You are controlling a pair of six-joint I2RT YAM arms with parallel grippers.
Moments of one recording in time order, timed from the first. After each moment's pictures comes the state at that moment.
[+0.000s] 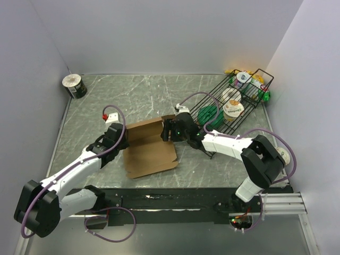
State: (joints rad) left arm -0.49 1.06 0.59 -0.27 -0.40 -0.58; right arm 0.76 1.60 0.93 0.01 0.09 0.61
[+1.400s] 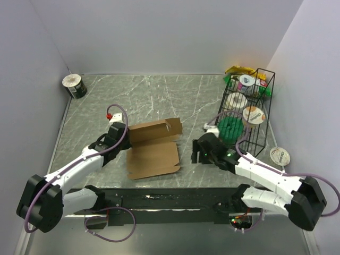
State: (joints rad) left arm -0.49 1.12 0.59 -0.22 -0.31 -0.55; right arm 0.73 1.00 0.61 -0.51 0.27 0.66
